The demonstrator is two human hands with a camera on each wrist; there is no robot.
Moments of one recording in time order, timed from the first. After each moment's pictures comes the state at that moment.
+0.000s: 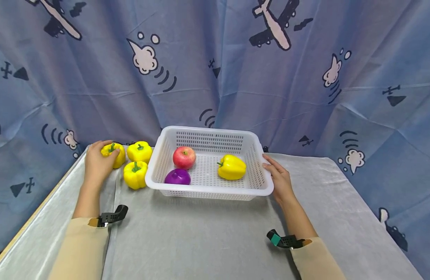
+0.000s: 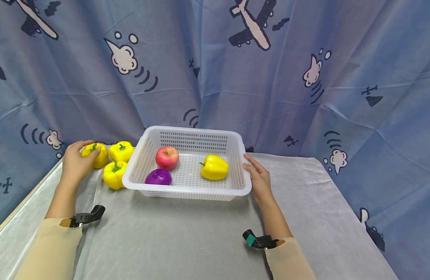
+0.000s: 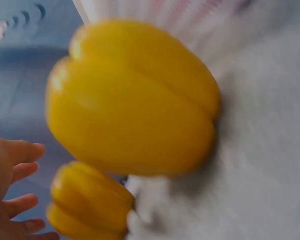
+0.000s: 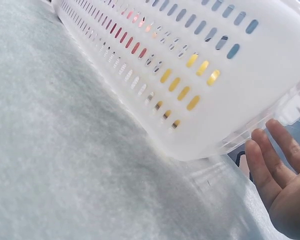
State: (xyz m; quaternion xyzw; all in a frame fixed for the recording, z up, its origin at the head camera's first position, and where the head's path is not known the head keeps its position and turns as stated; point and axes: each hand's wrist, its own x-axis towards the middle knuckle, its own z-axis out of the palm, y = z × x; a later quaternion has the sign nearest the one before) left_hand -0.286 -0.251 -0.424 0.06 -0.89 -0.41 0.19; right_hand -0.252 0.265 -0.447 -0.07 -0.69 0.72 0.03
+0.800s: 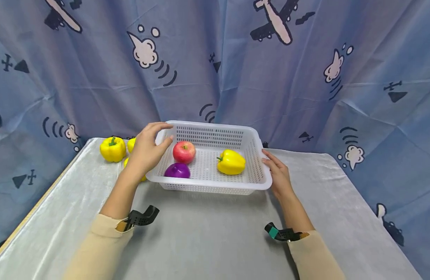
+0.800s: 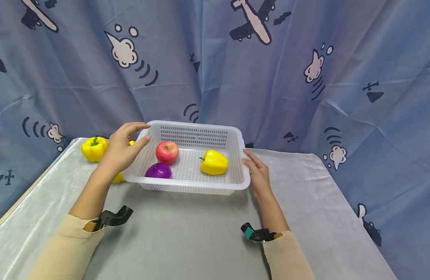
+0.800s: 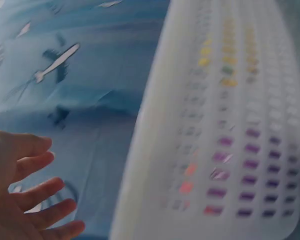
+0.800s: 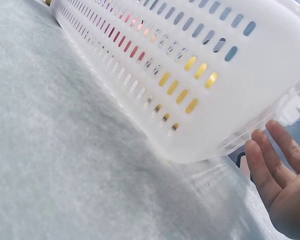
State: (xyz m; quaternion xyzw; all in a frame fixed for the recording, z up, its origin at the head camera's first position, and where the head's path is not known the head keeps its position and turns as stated) left_hand -0.249 -0.116 -0.352 -0.13 -0.88 -0.42 0.17; right_hand -0.256 0.268 -0.448 -0.07 -0.68 0.72 0.03
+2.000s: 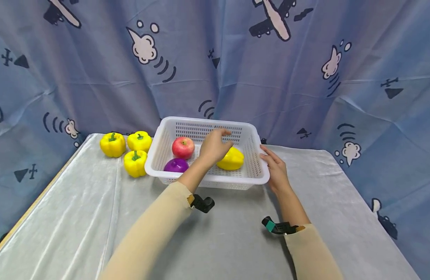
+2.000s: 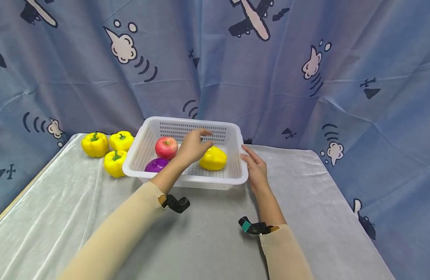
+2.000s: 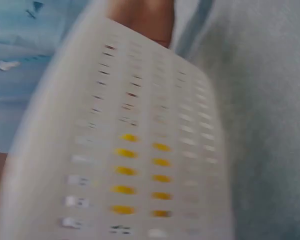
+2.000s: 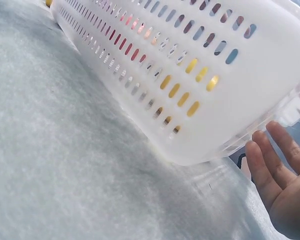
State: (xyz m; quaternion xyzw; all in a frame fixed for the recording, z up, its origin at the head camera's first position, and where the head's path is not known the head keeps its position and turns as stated) left_hand -0.287 0.046 -0.374 -0.12 -0.88 -0.45 0.03; right_hand -0.257 0.265 -0.447 -0.06 -0.66 0.74 0.04
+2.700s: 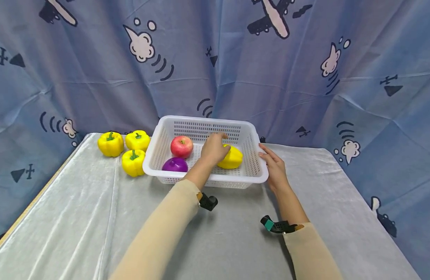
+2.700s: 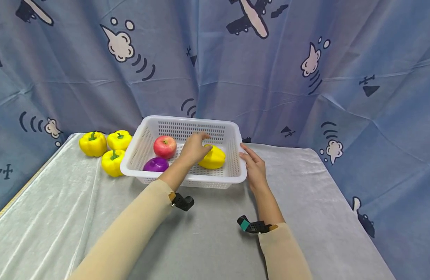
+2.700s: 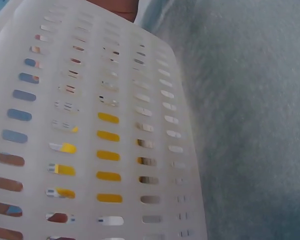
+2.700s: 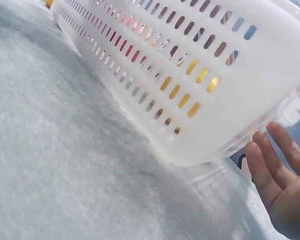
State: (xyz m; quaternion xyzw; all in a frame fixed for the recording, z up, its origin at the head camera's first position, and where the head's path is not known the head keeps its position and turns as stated) left_hand -0.298 0.057 -0.396 -0.10 -0.92 -0.37 0.03; right_hand -0.259 0.265 -0.449 -0.07 -0.67 0.74 0.04
